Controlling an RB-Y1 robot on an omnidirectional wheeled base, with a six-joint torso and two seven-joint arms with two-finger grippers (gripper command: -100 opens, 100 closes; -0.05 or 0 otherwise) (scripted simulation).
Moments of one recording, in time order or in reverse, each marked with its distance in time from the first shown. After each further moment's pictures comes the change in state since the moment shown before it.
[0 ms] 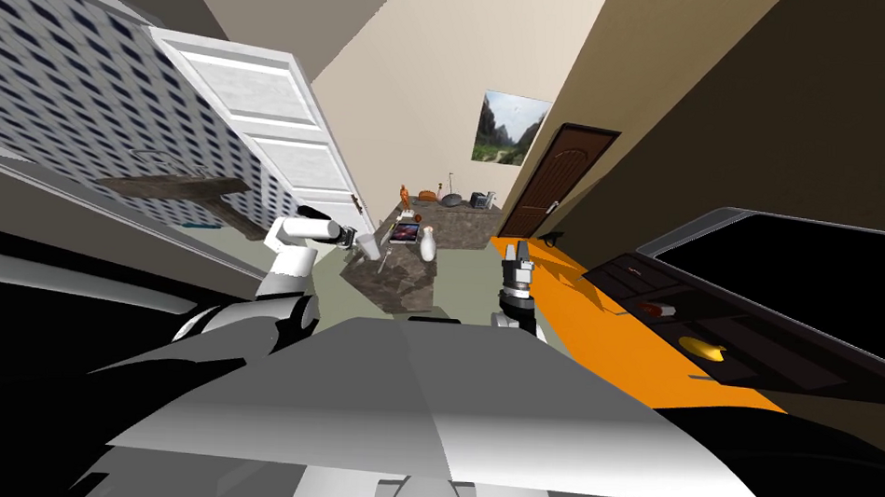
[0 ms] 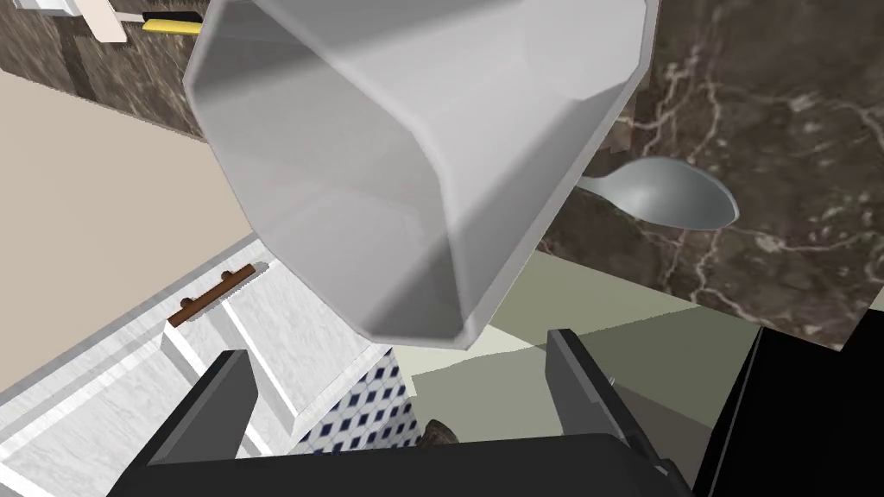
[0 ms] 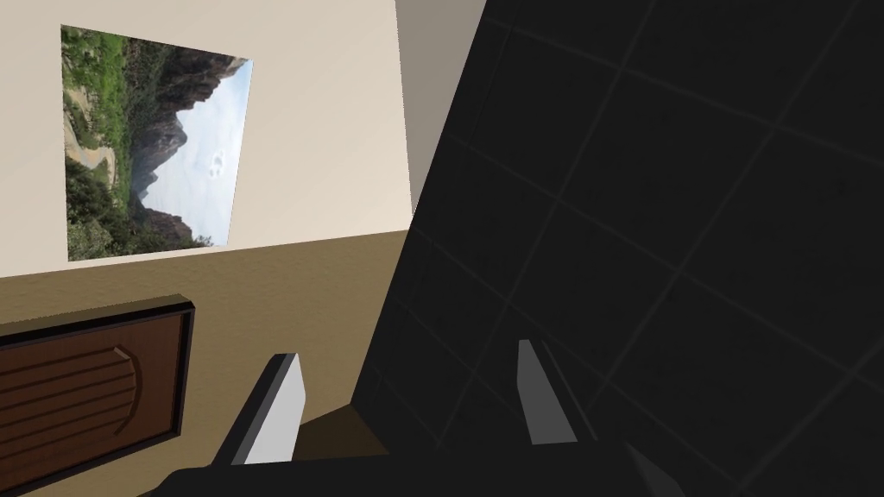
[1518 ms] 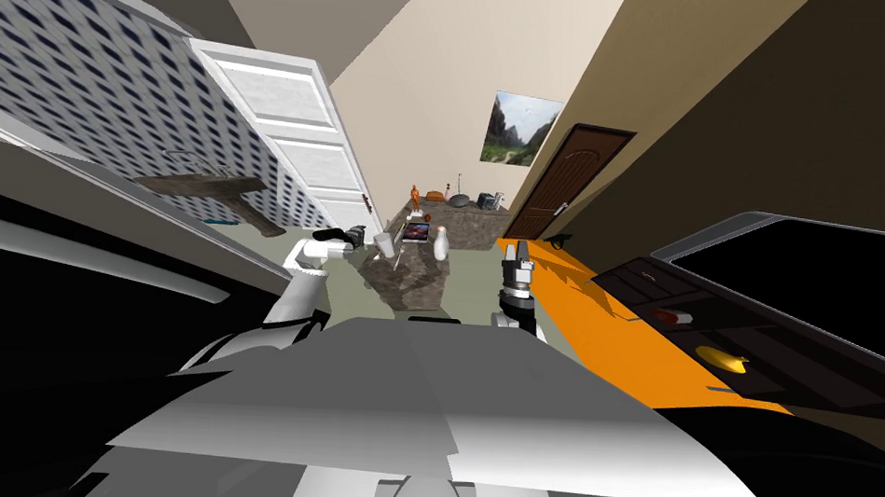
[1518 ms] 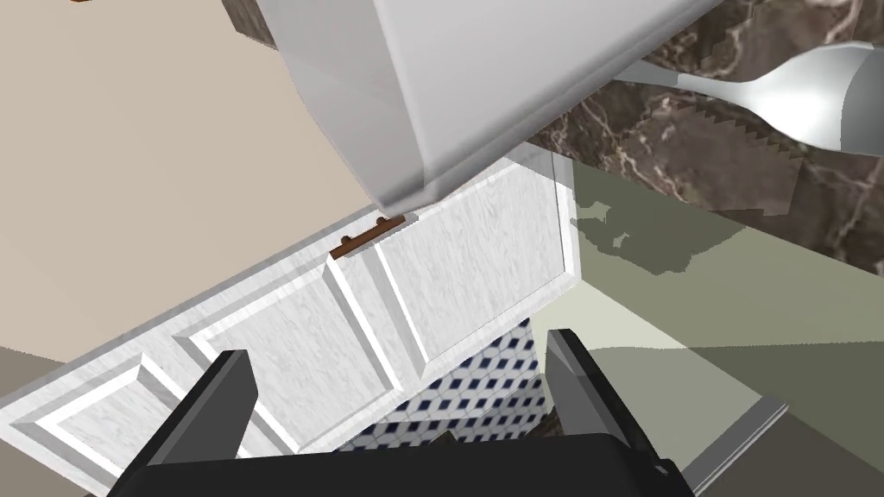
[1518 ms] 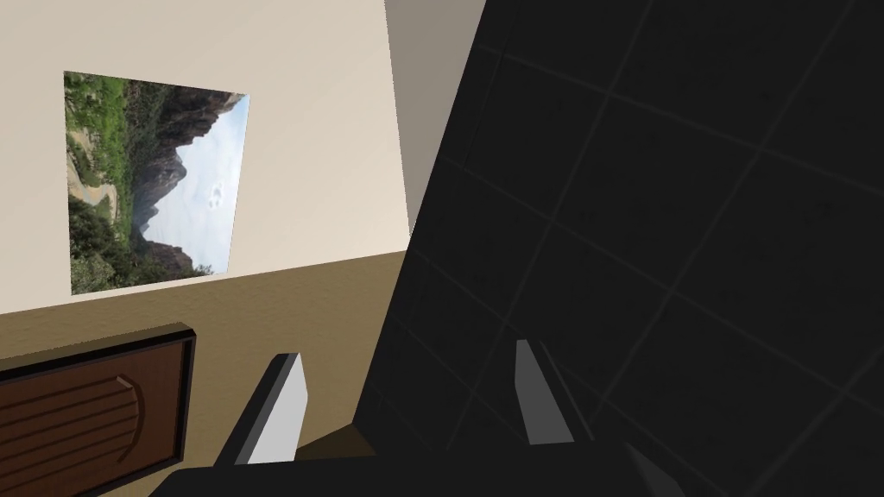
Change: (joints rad) left arm 0.213 -0.119 -0.068 -0.211 -0.091 -0.441 0.078; right arm 0.000 0.000 0.000 0.000 0.000 0.000 0.000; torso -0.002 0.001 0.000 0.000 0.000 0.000
